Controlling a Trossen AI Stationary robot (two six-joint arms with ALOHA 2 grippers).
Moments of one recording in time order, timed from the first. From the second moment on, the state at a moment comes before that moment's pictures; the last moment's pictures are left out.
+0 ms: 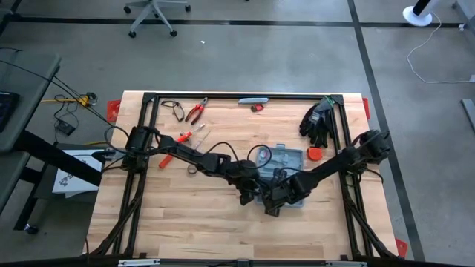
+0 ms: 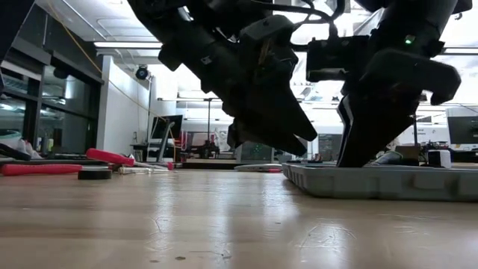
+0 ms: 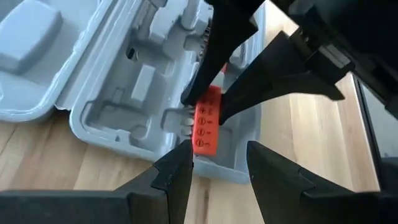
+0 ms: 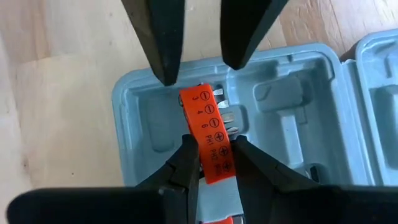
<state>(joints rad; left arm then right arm) -0.15 2.02 1.22 0.09 0.14 -0.48 0.42 1.82 1.05 -0.47 0.26 0.61</state>
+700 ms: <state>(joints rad) -0.15 2.02 1.22 0.04 0.12 -0.35 0.39 1.84 1.05 -0.38 0.27 0.65</state>
